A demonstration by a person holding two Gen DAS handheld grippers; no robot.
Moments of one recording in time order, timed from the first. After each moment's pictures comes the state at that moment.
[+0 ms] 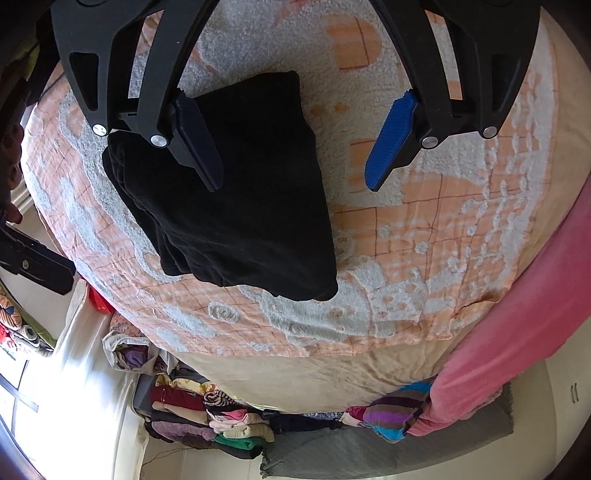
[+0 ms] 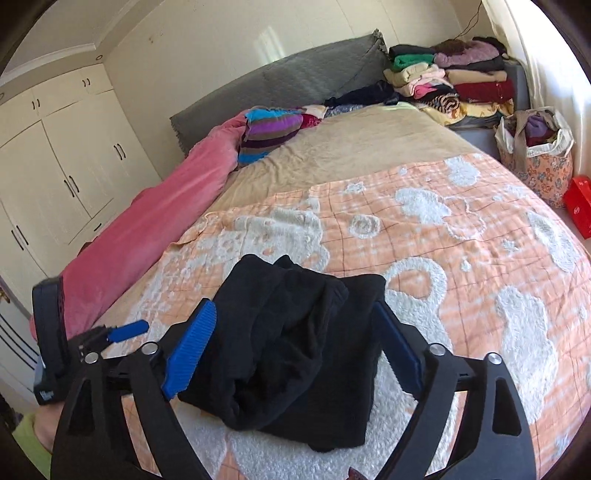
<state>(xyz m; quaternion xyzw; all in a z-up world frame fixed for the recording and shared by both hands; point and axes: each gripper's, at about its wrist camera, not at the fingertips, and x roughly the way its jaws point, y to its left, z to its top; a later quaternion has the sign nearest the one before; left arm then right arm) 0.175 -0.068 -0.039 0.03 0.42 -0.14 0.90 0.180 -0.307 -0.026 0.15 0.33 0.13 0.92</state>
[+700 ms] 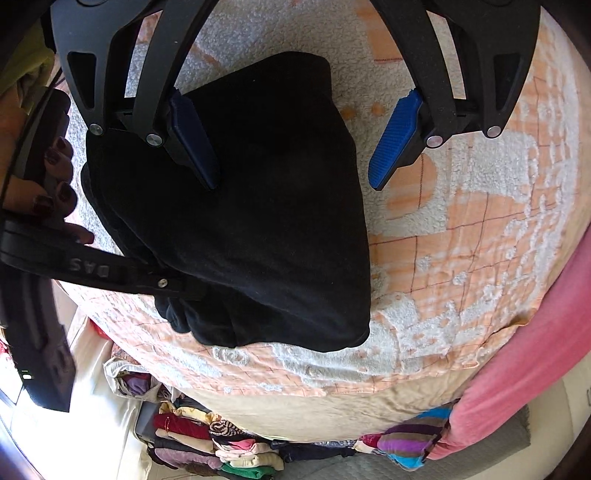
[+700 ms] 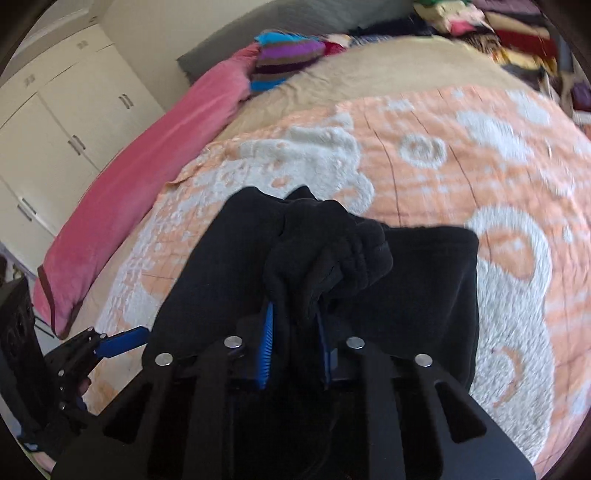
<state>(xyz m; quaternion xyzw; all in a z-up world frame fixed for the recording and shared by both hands) 0.188 -0.090 -0.085 0.04 0.46 -0.16 0.87 0.253 -0.262 -0.100 0.12 0.41 0.20 0.88</state>
